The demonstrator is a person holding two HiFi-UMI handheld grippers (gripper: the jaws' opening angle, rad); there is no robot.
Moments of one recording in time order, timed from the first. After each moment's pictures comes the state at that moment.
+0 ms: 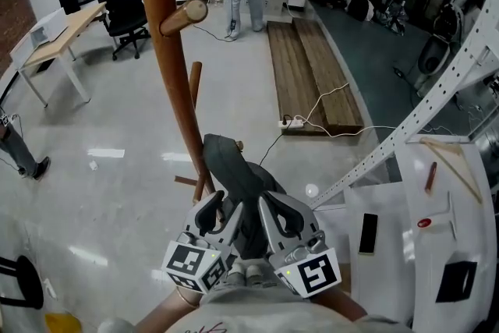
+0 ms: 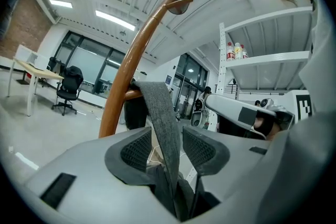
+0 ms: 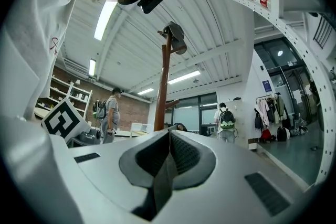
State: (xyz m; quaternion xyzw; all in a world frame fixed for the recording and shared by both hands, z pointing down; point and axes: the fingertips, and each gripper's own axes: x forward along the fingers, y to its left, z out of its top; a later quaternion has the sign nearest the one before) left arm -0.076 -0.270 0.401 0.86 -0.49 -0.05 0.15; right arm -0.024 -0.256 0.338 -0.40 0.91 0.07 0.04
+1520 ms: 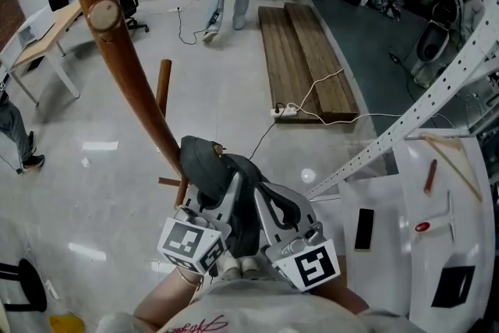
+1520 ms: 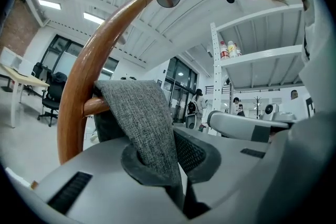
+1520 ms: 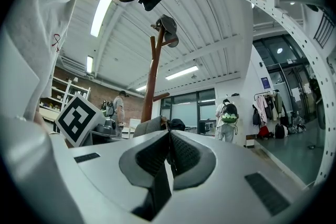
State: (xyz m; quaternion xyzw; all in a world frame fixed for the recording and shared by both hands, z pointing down) left arm -0.038 -0.323 0.380 0.88 -0.46 -0.05 0.11; right arm -0.001 -0.285 0.349 -0.41 0.91 0.07 0.03
